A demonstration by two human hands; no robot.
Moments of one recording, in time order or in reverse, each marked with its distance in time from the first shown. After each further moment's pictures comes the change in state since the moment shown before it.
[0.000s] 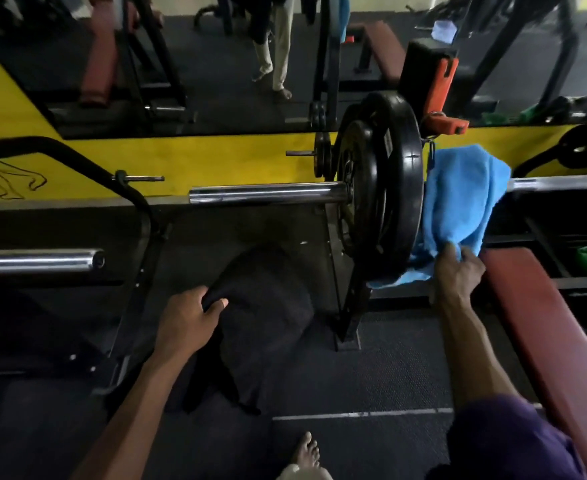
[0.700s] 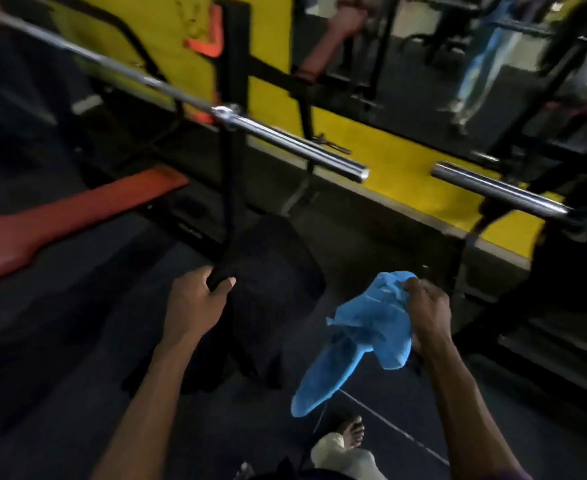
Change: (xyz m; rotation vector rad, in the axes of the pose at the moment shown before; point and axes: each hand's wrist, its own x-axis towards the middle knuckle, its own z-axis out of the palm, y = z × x) left_hand -0.302 -0.257 -0.164 -0.234 0.484 -0.433; right_hand -0.435 0.009 0.022 -0.115 -0.905 -0.172
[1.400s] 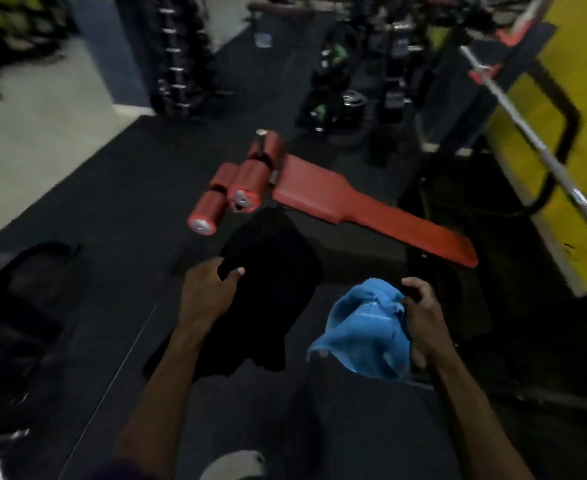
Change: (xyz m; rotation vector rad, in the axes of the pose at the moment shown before) left_hand -0.147 -0.185 -0.235 0.069 0.913 -0.762; right_hand -0.173 -0.118 0.410 -0.149 -1.383 -0.189
